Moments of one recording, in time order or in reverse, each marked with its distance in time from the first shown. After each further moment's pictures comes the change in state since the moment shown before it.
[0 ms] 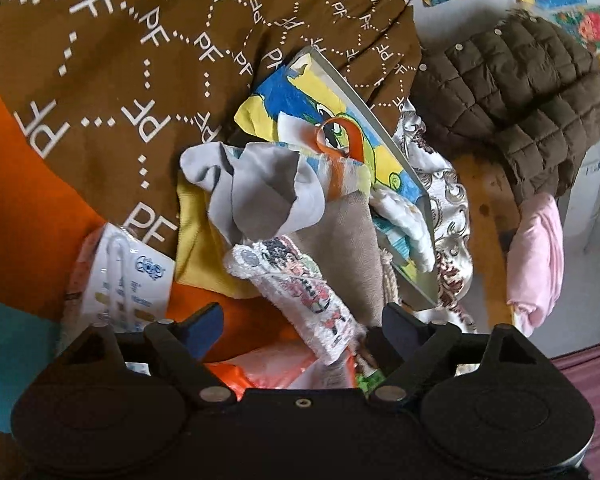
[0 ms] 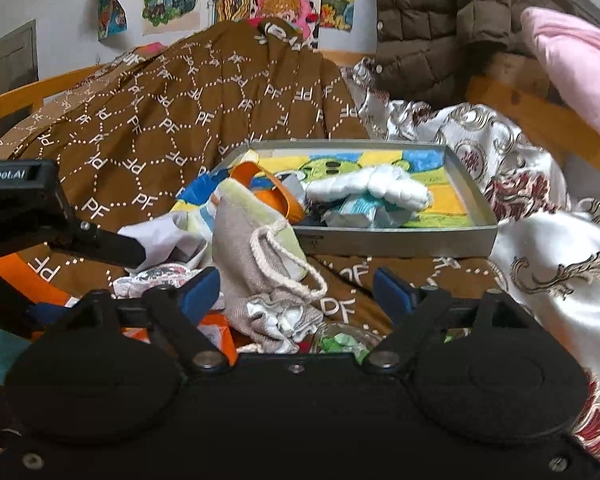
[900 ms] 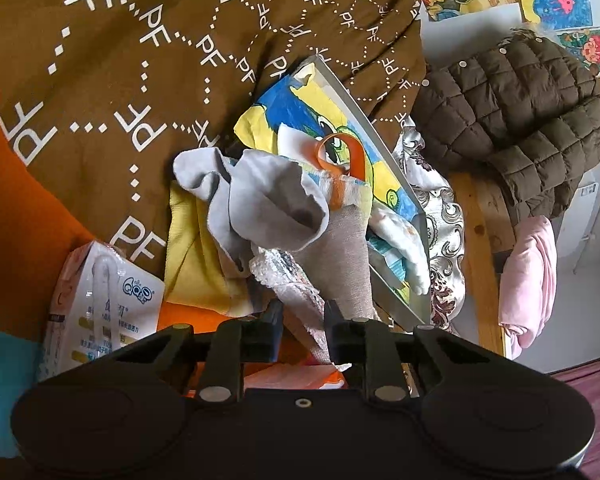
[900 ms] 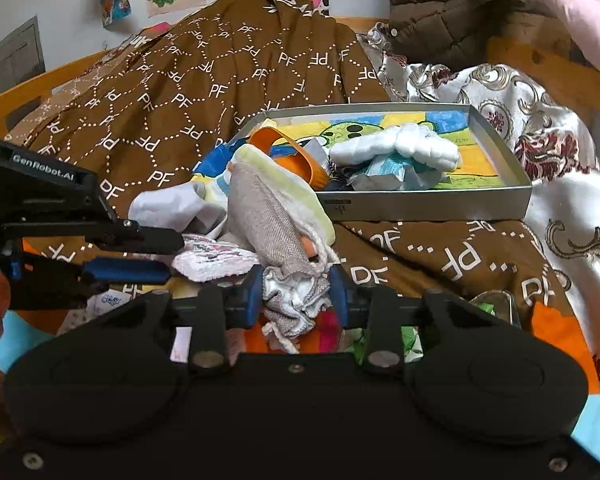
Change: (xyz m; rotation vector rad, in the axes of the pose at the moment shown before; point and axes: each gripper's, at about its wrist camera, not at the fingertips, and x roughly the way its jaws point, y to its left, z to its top) left arm 0.011 0.006 0.012 -0.034 -0.020 -0.031; right arm 0.024 0.014 -0.010 0.029 0.073 0.047
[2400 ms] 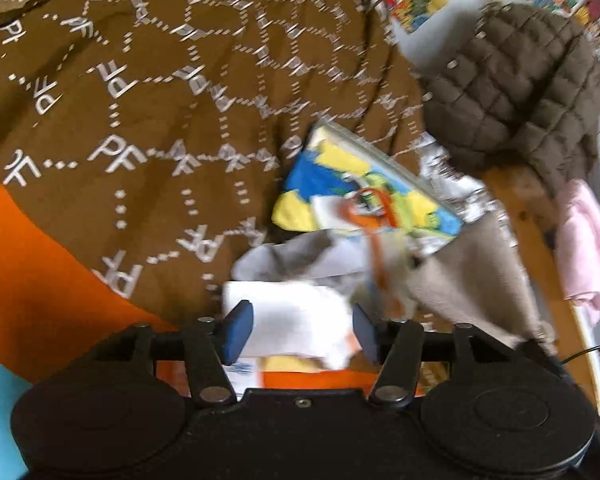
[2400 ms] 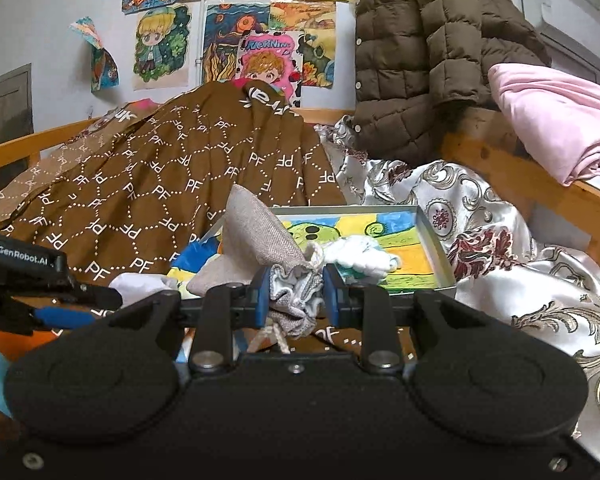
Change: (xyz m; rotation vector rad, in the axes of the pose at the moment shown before) left arm -0.045 -0.013 0.012 0.298 -0.135 0.237; right arm -0.079 -0.005 0.026 -0.011 -0.251 -0.085
